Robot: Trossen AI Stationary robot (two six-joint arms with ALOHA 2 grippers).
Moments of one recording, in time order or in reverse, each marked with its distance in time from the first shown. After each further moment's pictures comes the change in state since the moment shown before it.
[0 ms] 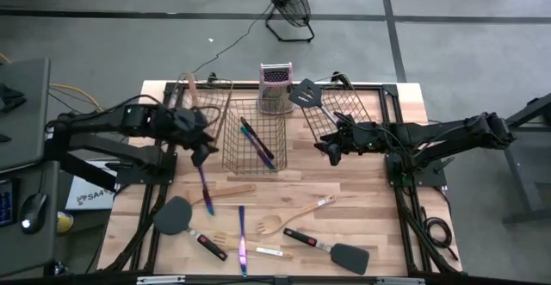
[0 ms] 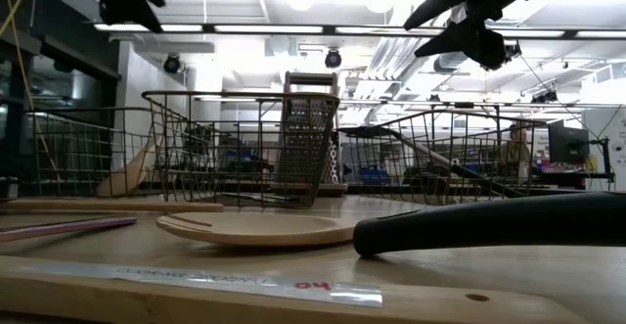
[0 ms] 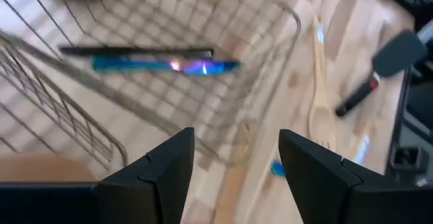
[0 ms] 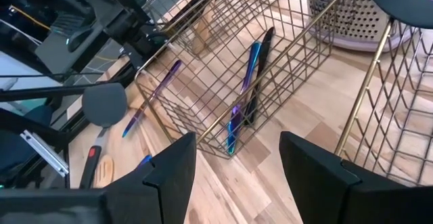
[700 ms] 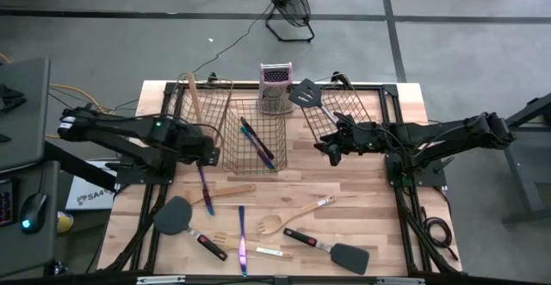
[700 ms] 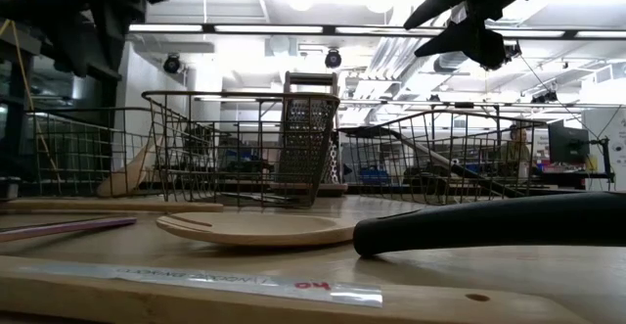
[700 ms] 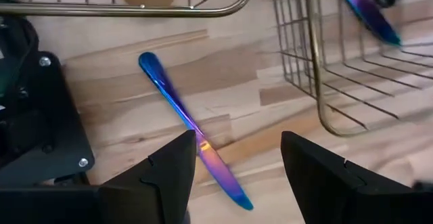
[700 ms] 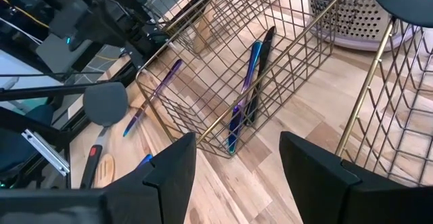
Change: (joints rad) left arm -0.149 0.218 0.000 -0.310 -0.064 -0.950; right arm 0.002 0.000 0.000 0.001 -0.003 0.000
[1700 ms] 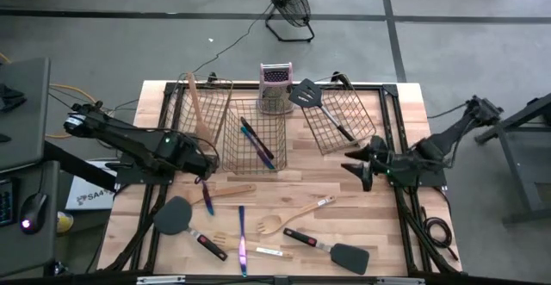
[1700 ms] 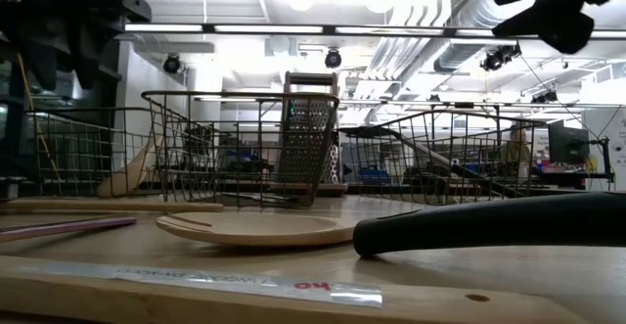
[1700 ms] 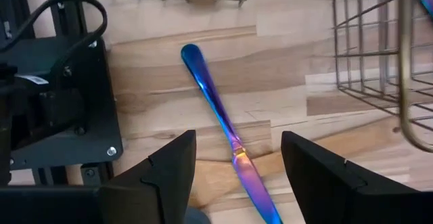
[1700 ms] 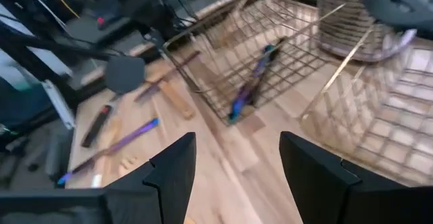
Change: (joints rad) left arm -0.159 0.069 -0.046 -0.071 -0.081 -0.247; right arm 0.555 -0.312 -0.186 -0.147 0.516 0.055
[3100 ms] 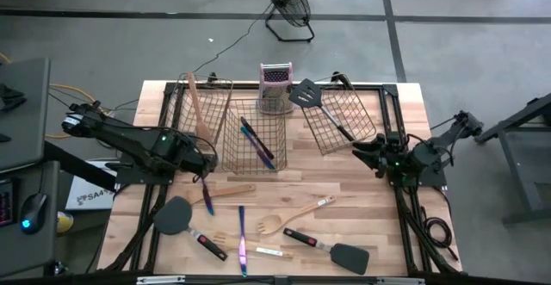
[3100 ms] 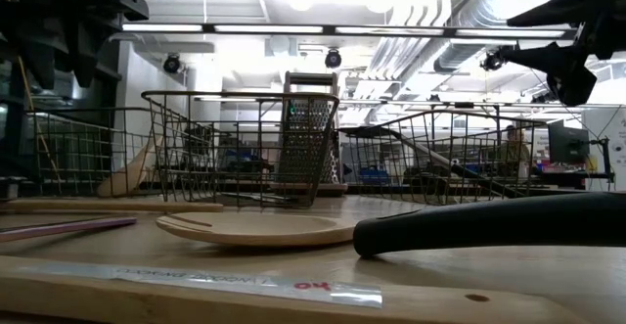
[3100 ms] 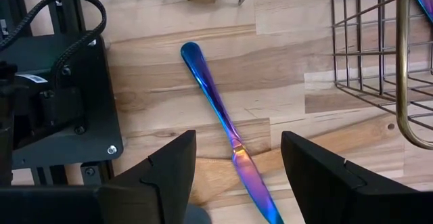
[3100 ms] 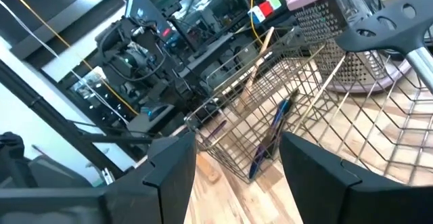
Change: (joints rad) left arm 0.002 -0.033 -0.009 0.001 0.007 0.008; right arm -0.044 -0.624 -0.449 0.348 0.058 -0.163
